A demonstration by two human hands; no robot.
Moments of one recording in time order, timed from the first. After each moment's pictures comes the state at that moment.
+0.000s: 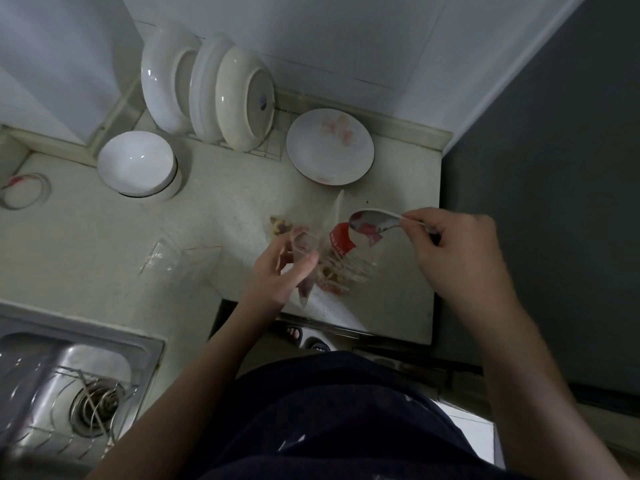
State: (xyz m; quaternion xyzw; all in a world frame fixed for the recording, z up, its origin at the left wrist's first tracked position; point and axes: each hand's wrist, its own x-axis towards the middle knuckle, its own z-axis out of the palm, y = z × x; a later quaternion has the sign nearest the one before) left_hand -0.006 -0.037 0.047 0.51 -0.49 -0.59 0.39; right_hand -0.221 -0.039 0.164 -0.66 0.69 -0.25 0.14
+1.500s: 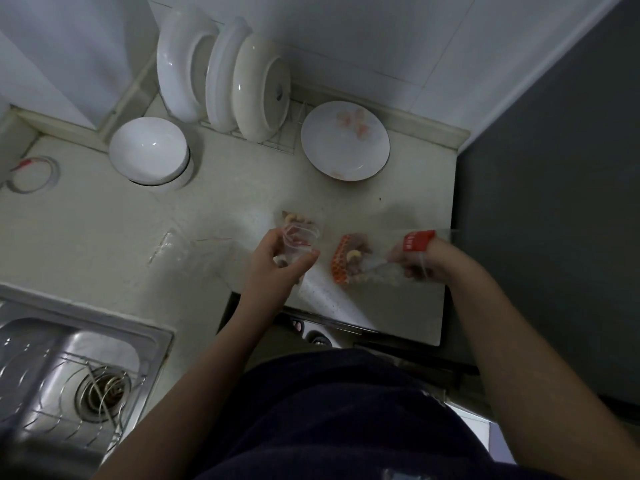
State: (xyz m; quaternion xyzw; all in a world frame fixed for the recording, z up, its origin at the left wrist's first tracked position) left_hand 0.008 -0.040 0.034 0.57 -0.42 -0.55 0.45; right_hand -0.238 -0.103 0.049 -0.36 0.74 0.02 0.57
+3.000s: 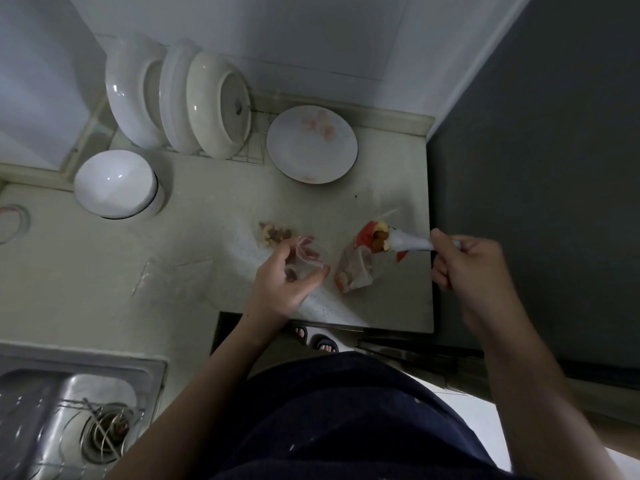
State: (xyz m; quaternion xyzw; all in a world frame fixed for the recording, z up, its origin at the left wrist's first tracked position) left_hand -0.015 -0.045 0.032 0.52 -0.56 -0.54 0.35; right_hand -0.257 -0.021 0.108 -0.32 0.70 -0.47 0.43
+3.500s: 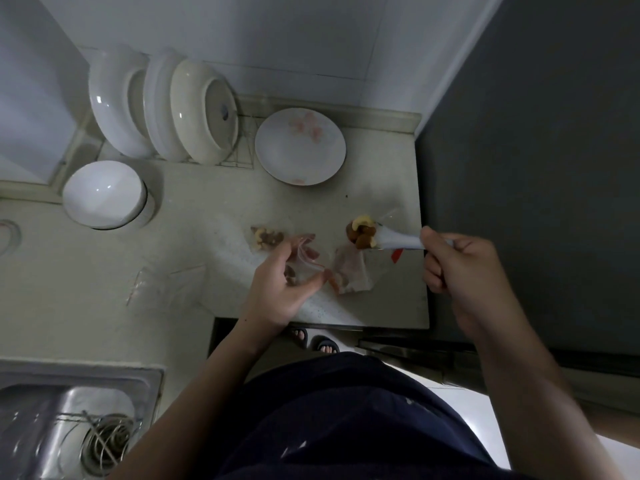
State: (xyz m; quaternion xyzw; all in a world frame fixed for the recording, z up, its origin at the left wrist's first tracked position) left_hand -0.022 -0.044 0.047 0.49 -0.64 -0.50 0.33; right_hand -0.250 -0.010 0.126 -0.30 0.68 -0.48 0.46
